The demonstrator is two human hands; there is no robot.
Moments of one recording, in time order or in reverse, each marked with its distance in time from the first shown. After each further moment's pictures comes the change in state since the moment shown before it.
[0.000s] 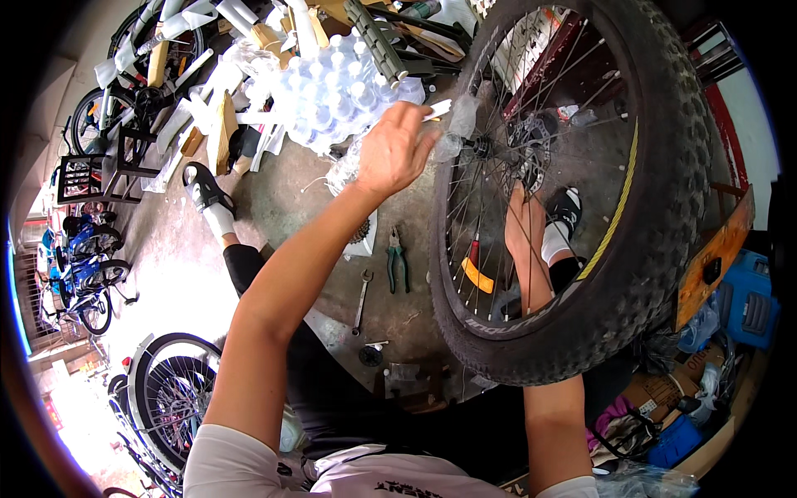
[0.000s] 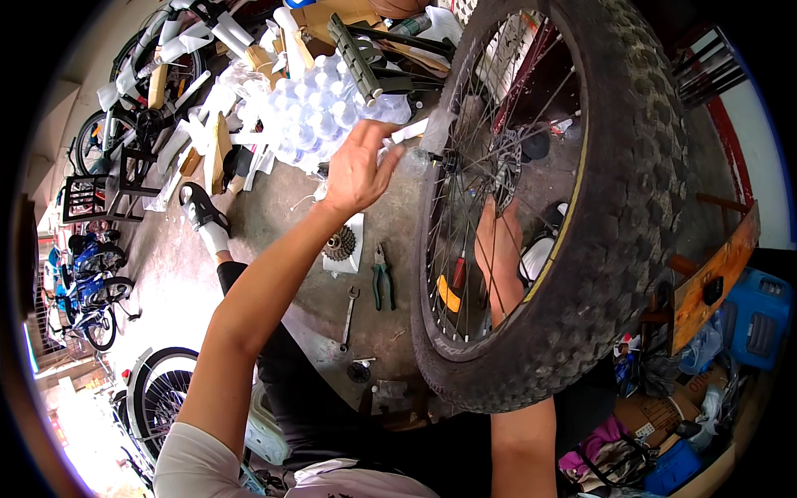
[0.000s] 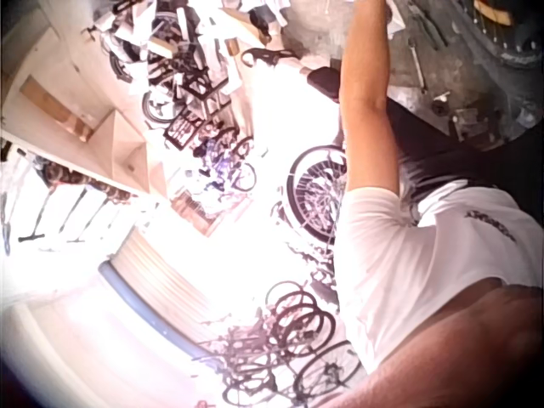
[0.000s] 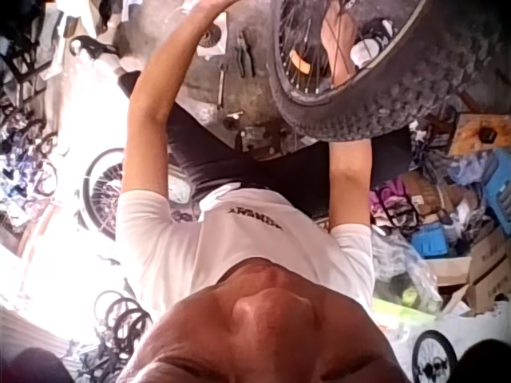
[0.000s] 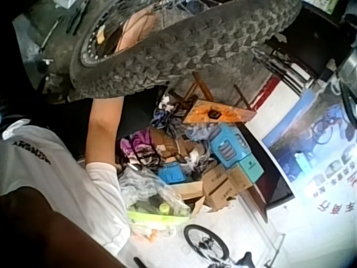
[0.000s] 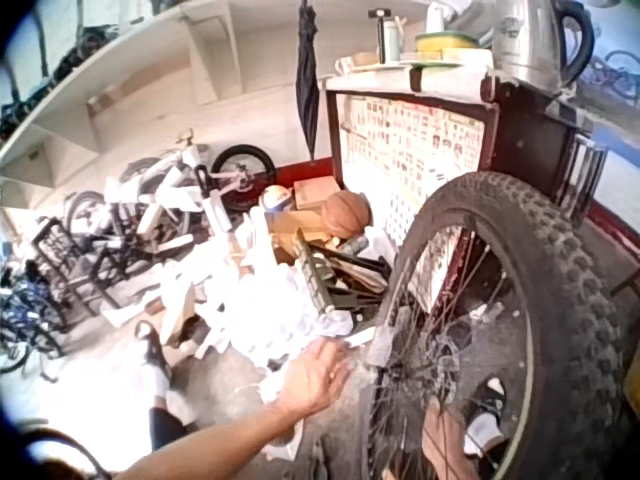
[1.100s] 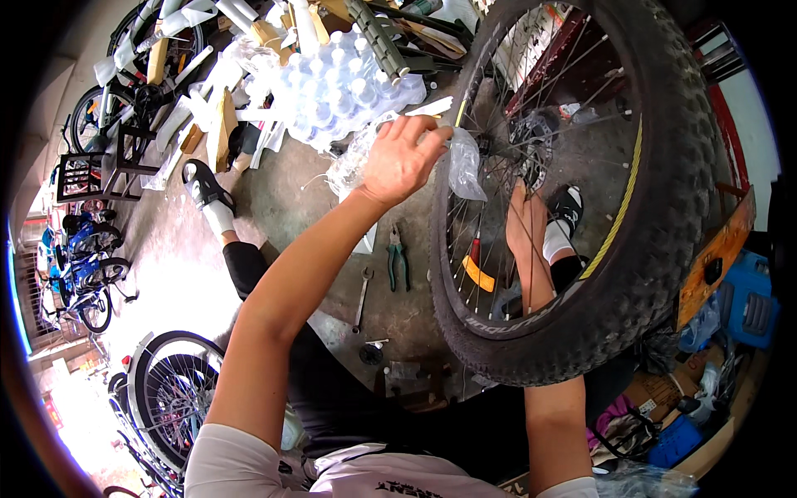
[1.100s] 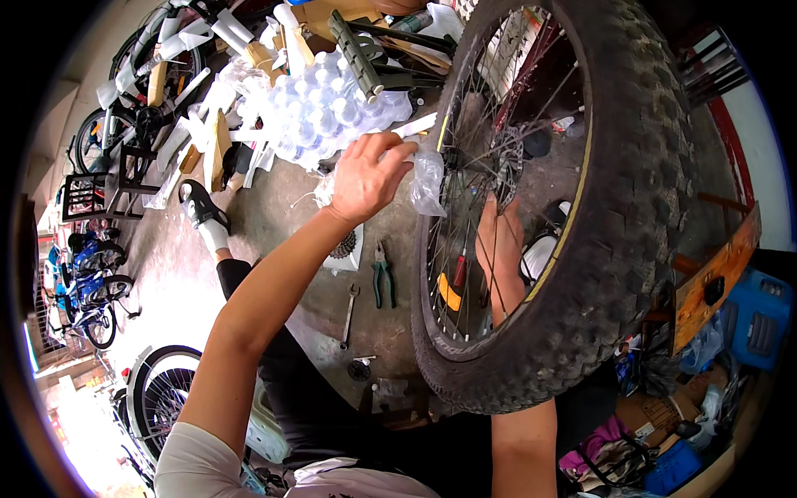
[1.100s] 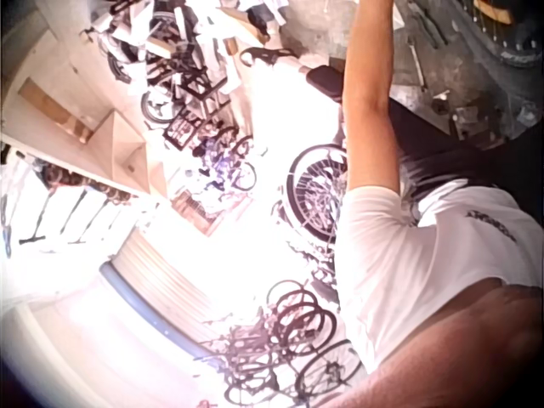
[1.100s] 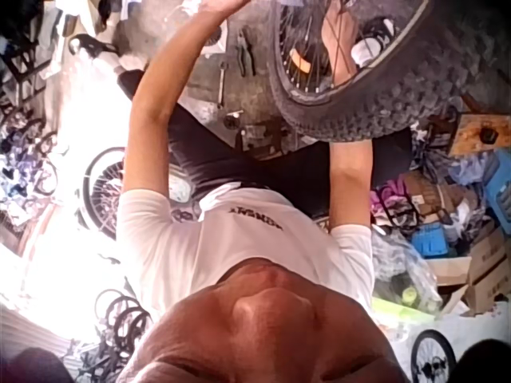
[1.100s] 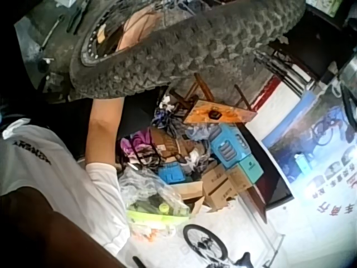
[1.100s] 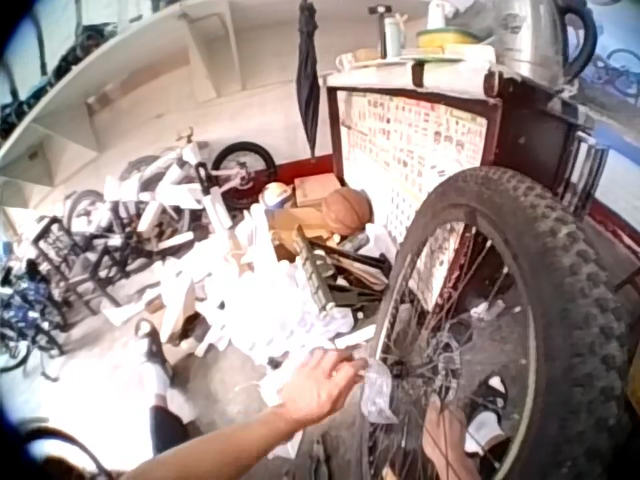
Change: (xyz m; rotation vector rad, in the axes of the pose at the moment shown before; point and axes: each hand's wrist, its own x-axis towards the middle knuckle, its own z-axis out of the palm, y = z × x) left_hand -0.015 0.001 0.006 0.147 0.036 0.367; right_hand -0.004 -0.006 0.000 -0.382 0.080 -0.158
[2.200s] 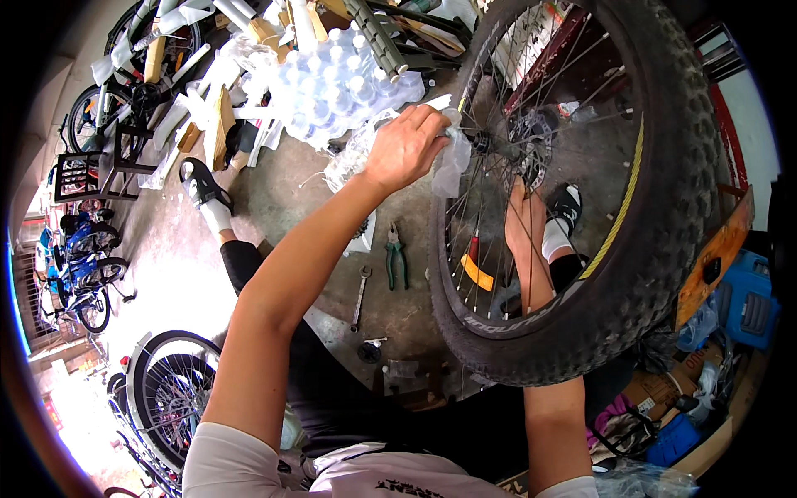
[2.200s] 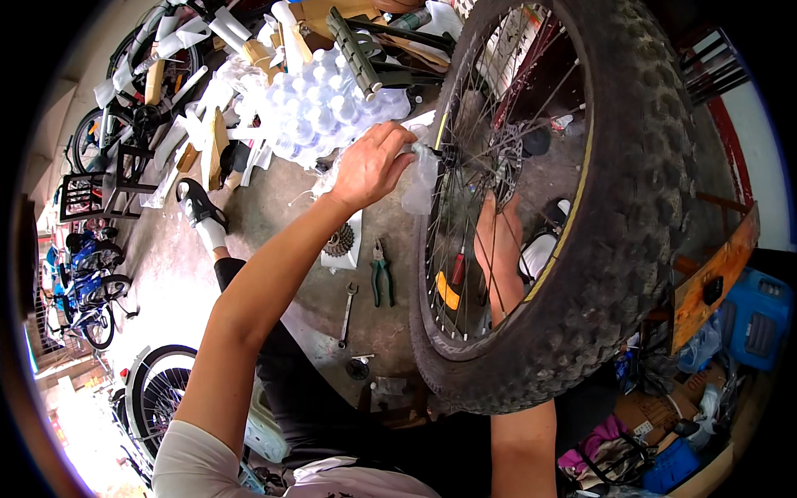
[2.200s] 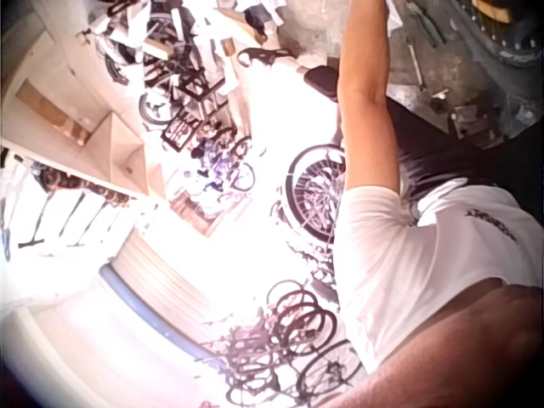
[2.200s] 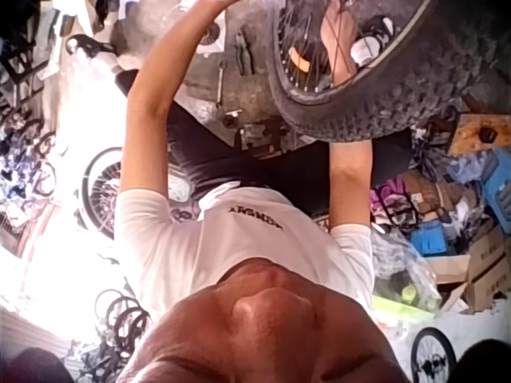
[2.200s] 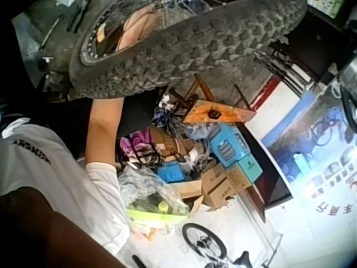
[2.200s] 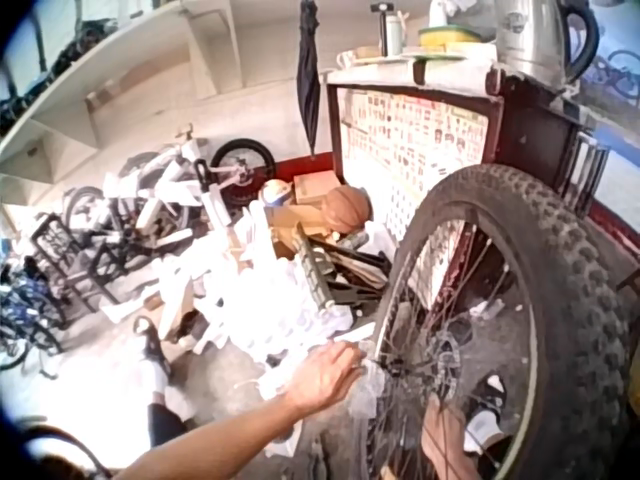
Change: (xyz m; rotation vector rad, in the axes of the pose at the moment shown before) left_hand 0.008 -0.017 0.012 -0.174 -0.081 -0.018; right_hand -0.002 -0.012 -0.002 0.076 0.007 0.010
